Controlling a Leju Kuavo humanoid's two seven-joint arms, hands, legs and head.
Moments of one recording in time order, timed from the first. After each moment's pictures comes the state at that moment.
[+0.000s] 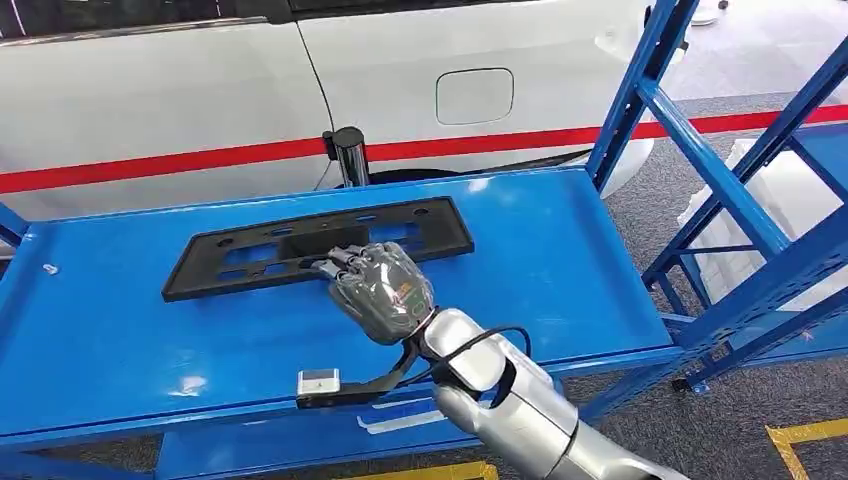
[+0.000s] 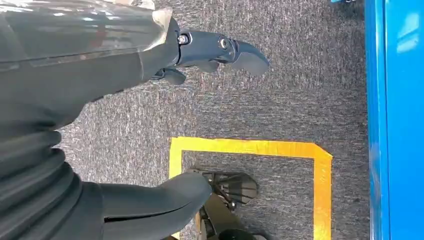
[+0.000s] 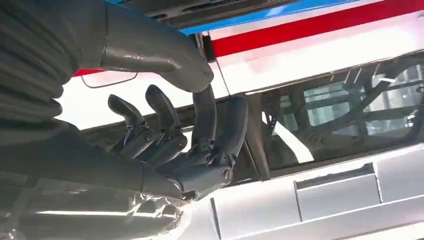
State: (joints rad) left arm -0.05 -0.04 0.18 -0.21 -0.11 0.07 -0.35; right arm -0.45 -0.01 0.82 -1.53 1.07 -0.31 -0.04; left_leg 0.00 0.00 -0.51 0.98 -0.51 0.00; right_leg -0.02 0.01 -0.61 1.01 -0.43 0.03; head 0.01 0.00
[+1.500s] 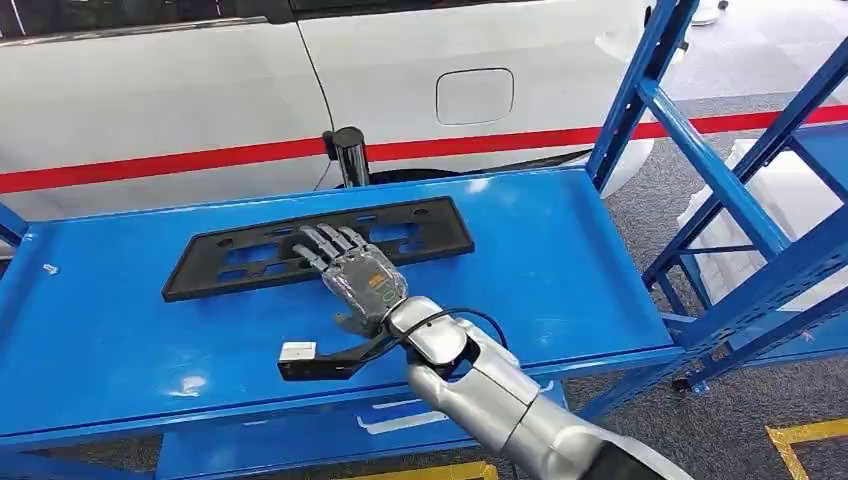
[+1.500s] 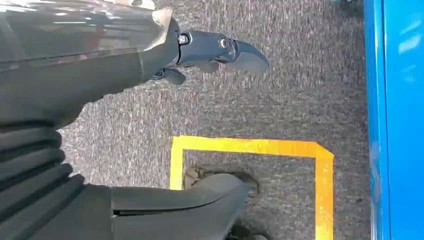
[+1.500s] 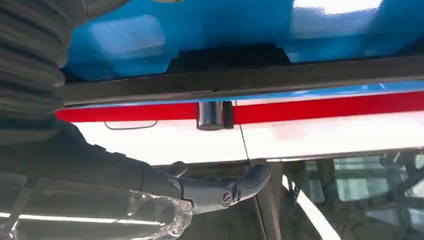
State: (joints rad) left arm -0.07 -0.07 0.17 -0.21 -0.14 0.14 -0.31; right arm -0.59 0.11 0.85 -1.14 1.04 -0.24 0.02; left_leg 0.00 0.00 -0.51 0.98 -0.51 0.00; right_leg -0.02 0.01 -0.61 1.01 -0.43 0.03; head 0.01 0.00
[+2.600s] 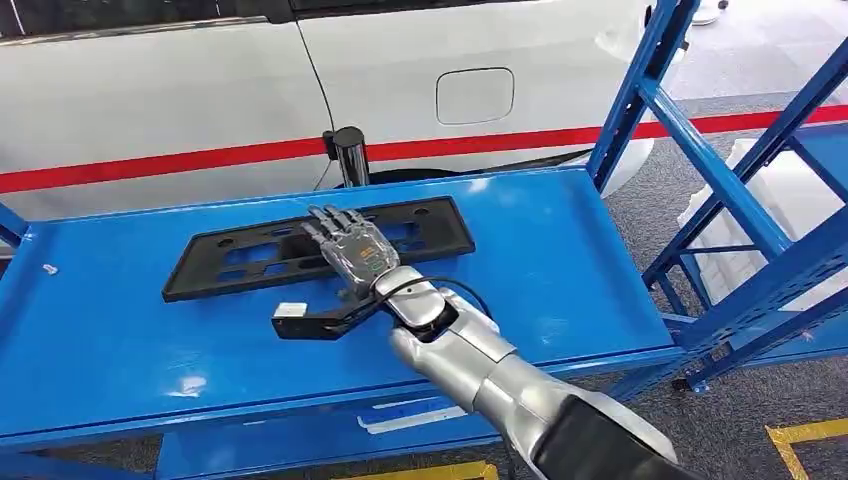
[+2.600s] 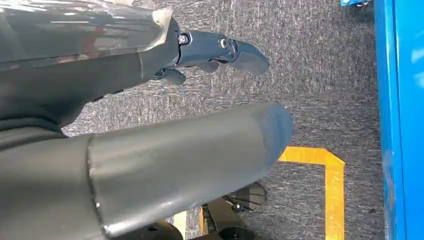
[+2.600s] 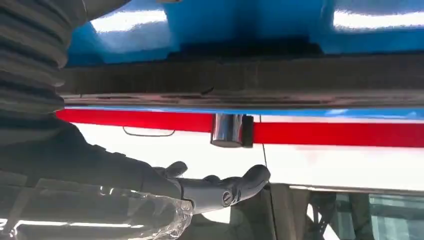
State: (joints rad) left arm -0.08 -0.11 0.16 -0.21 -0.15 0.20 -0.26; right arm -0.76 0.22 0.85 -0.79 1.04 -0.25 0.06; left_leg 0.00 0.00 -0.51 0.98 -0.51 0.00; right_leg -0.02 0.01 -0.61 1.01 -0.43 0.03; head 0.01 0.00
